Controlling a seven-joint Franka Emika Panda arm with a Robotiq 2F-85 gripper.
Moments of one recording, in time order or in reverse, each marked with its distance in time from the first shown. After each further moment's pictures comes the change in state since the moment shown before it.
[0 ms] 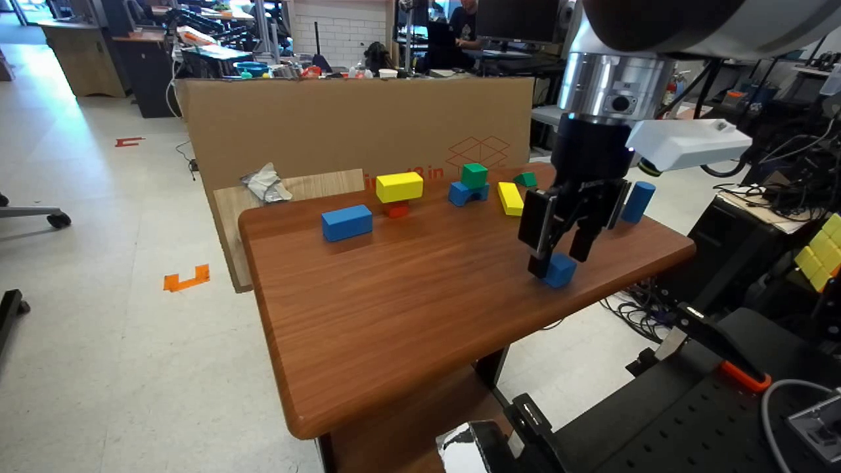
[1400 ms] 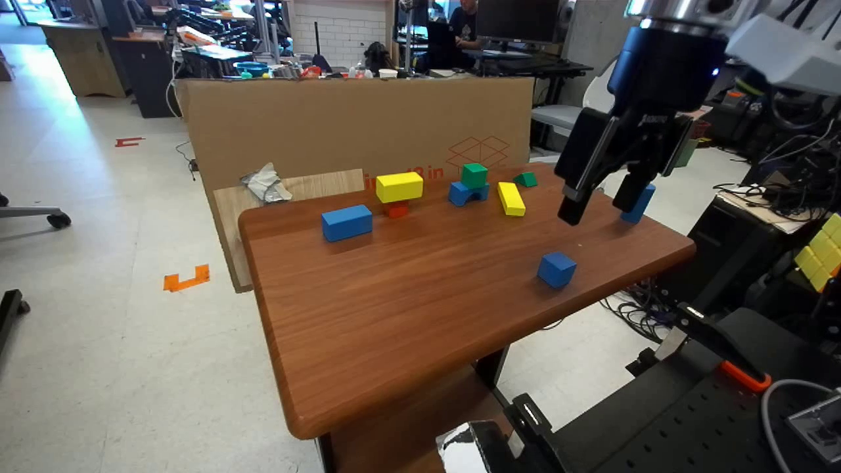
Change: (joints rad) arm 0.000 -0.272 -0.022 -0.156 0.031 -0.007 -0.005
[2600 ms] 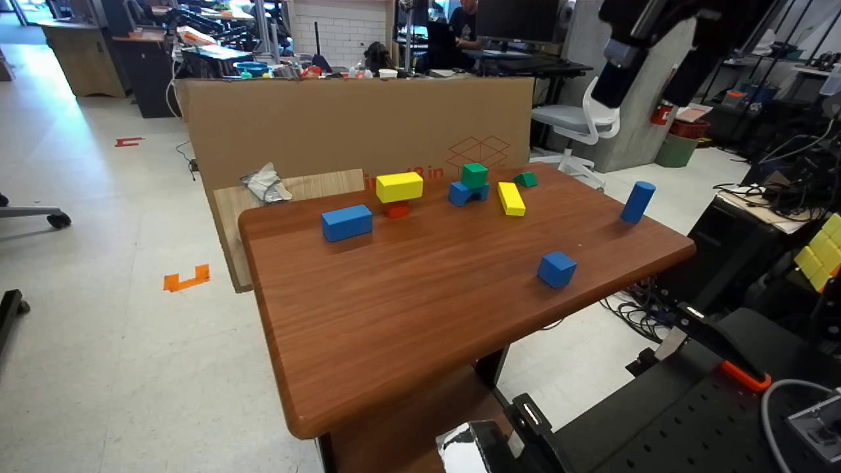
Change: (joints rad) arm 0.008 -0.406 0.081 -0.110 -0.055 -0.138 0.161
